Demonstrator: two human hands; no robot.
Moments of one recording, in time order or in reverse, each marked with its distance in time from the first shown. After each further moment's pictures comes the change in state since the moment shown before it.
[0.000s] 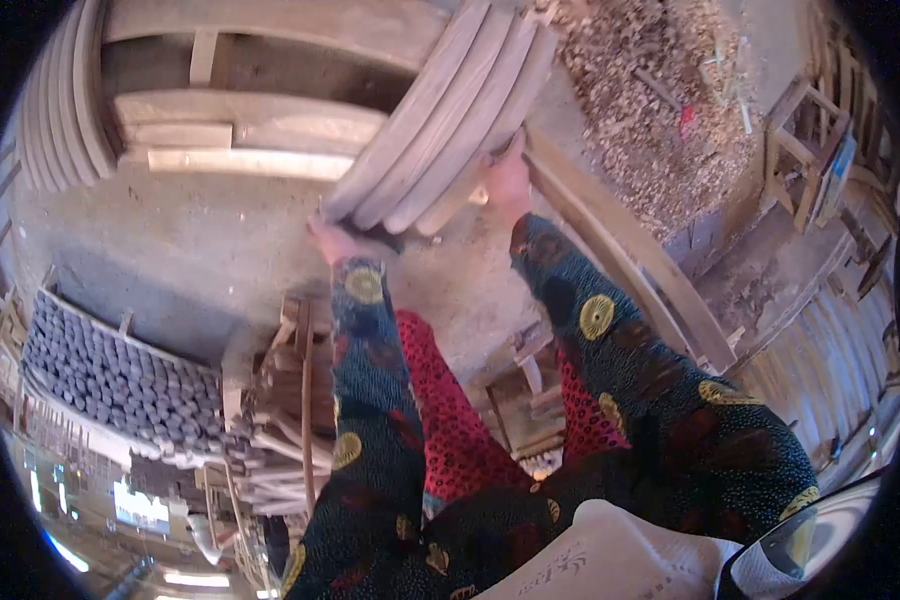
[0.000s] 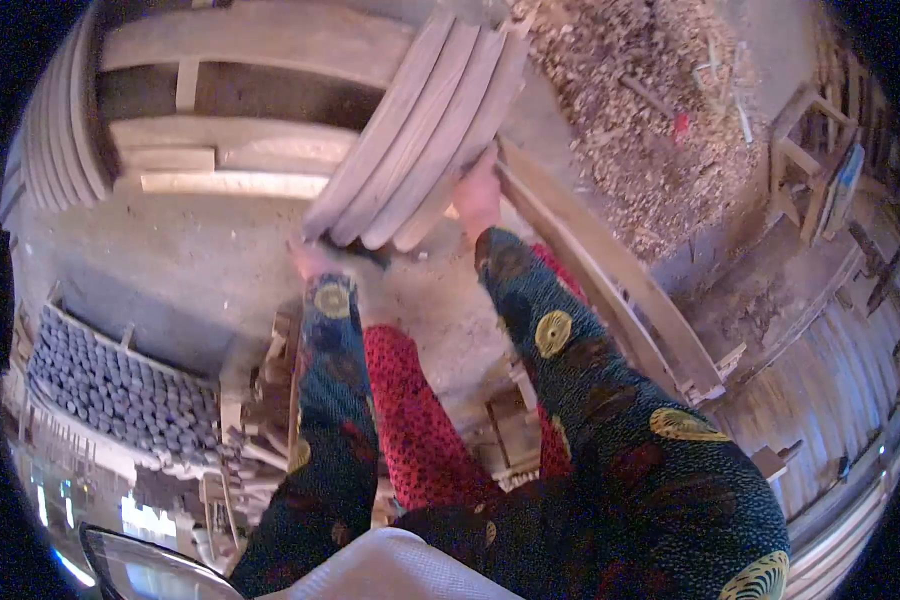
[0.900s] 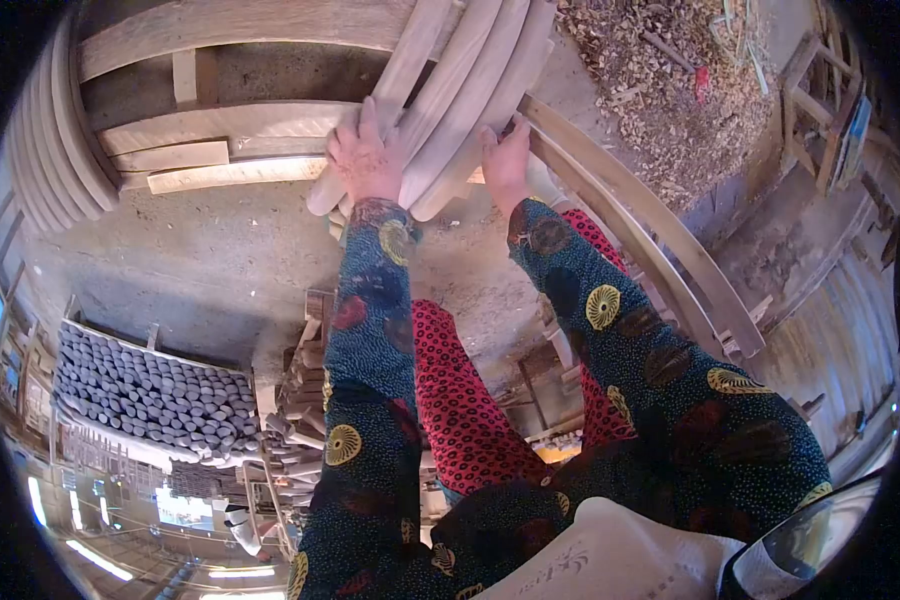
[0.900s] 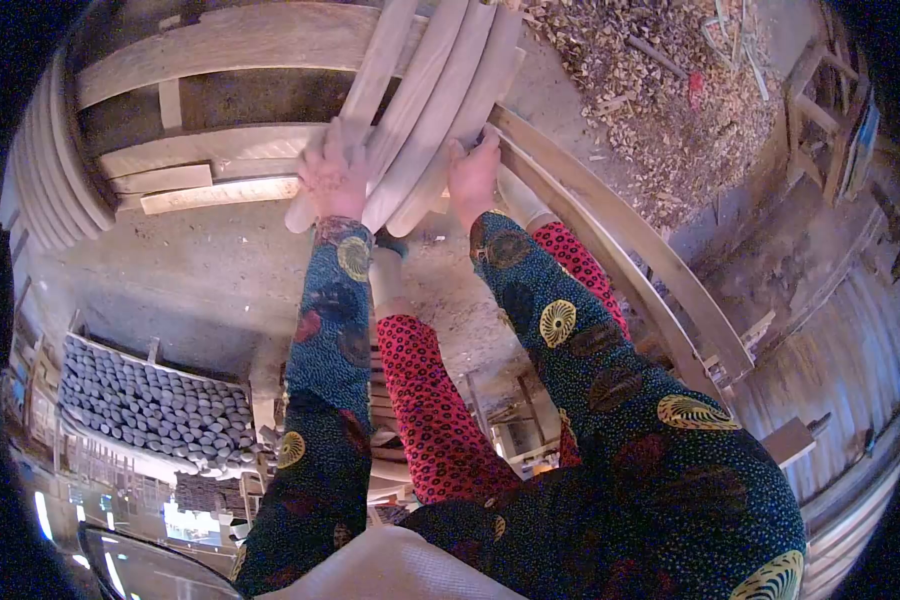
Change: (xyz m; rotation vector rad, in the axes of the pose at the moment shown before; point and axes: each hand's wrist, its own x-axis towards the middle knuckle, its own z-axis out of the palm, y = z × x) left_hand -0.029 0.095 0.044 0.785 -0.177 1.227; right_hand 0.001 0.008 0.036 0.487 0.186 0.018
